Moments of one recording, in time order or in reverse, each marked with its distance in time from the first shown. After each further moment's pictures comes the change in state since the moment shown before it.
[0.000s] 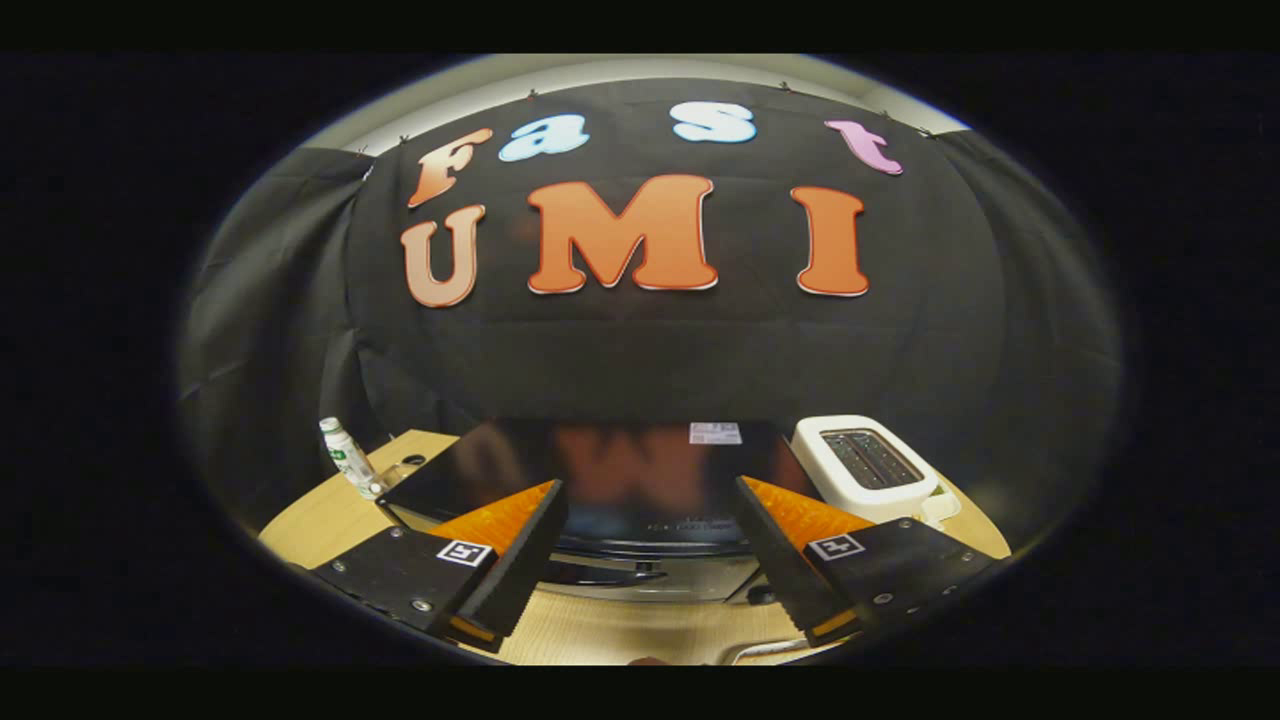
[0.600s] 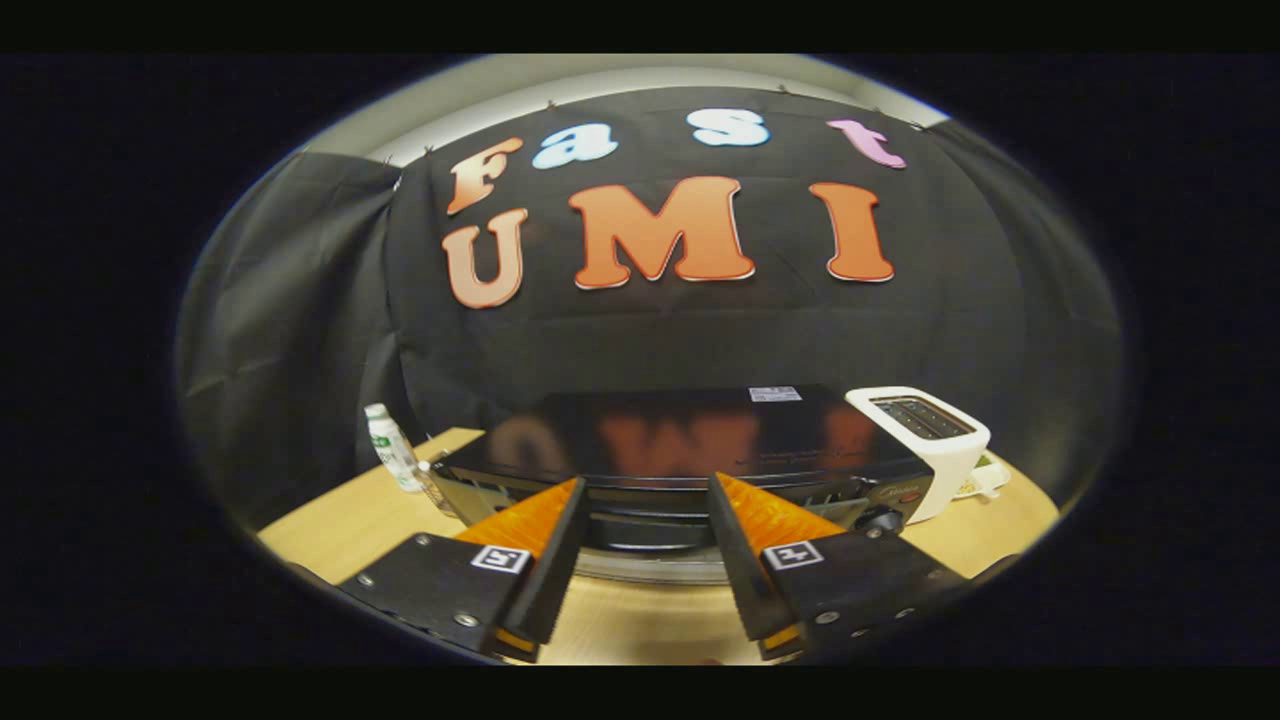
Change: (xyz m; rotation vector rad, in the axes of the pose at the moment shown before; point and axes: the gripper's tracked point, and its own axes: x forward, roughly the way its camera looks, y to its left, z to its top) arm -0.034 0.044 -0.037 0.046 -0.088 0.112
